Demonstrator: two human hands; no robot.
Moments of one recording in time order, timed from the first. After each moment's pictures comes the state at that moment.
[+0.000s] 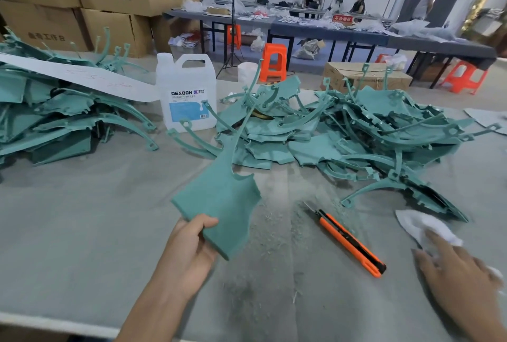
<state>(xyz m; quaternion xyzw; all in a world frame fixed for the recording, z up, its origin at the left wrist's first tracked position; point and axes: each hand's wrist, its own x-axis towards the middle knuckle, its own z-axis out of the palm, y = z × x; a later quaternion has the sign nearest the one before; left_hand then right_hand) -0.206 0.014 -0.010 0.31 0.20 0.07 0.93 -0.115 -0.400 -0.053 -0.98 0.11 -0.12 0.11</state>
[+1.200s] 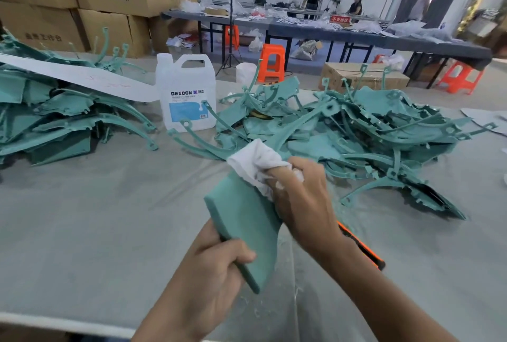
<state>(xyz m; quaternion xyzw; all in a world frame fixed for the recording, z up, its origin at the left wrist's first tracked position) -0.247 -0.036 0.044 0.36 0.02 0.02 0.93 -0.131 -0.157 0.033 -0.81 -0.39 -0.34 0.30</state>
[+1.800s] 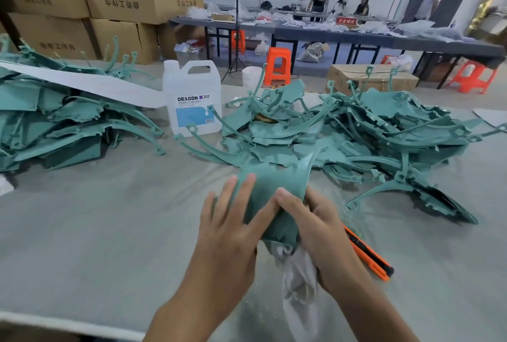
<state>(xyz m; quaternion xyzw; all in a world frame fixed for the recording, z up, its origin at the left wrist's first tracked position) -0.231 -0.020 0.024 0.95 -0.09 0.25 0.16 -0.173 -0.162 0.055 -0.62 -0.16 0.10 0.76</state>
